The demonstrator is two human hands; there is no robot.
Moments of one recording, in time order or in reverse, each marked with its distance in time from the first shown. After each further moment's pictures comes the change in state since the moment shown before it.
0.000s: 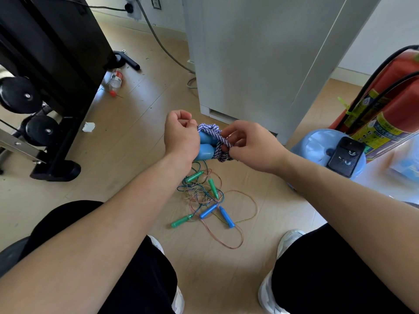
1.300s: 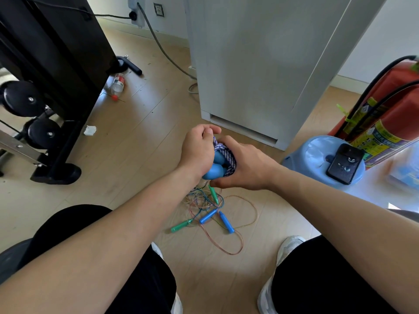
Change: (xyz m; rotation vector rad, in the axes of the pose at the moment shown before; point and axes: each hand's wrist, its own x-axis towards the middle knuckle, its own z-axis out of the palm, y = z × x) left_hand -0.021 0.001 0.007 0.099 -0.262 0.077; right_hand 0.008 0.026 0.020 -0.319 -0.091 -0.253
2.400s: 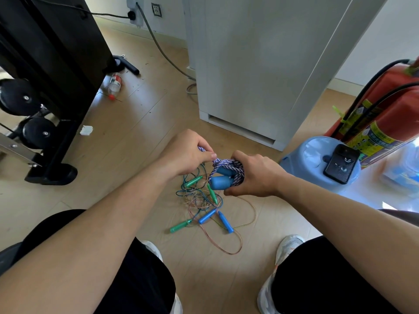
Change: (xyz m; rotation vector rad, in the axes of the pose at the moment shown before) left_hand 0.017 -0.005 -0.049 0.633 -0.333 0.081; right_hand -0.010 0.021 0.015 -0.205 -0.119 0.148
